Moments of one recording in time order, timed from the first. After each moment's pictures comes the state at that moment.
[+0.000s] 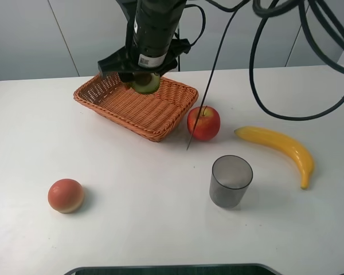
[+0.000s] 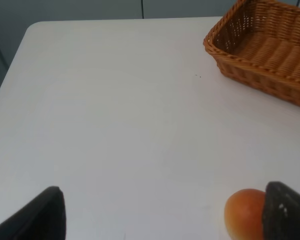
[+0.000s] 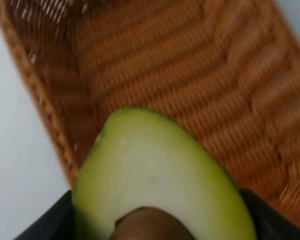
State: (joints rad) left arm 0.04 0.00 -0.51 0.02 1.08 -0.02; right arm 0.81 2.06 -1.66 -0.17 0.75 0.40
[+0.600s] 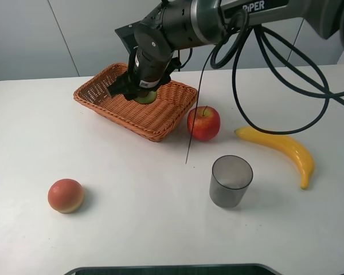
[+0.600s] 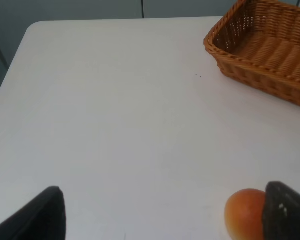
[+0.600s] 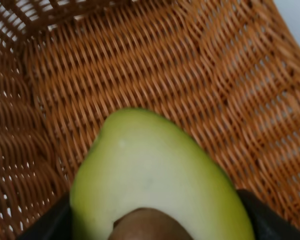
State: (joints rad) left arm 0.04 0.00 -0.51 0.02 1.08 -0.02; right arm 0.79 2.23 -1.66 -0.28 0.54 0.40
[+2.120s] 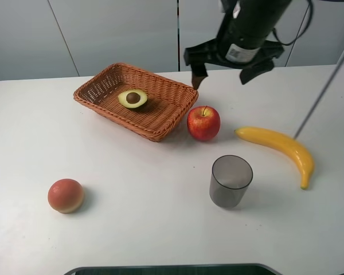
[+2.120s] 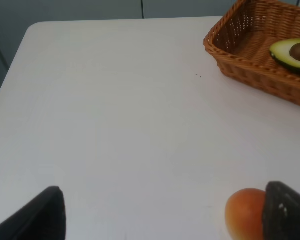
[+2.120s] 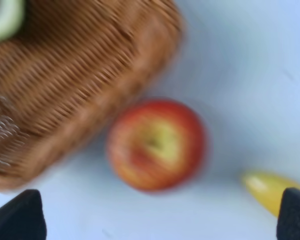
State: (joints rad) left arm 0.04 0.00 -0.51 0.02 1.08 -0.02; right arm 0.53 1.71 -1.25 -0.06 0.87 0.40
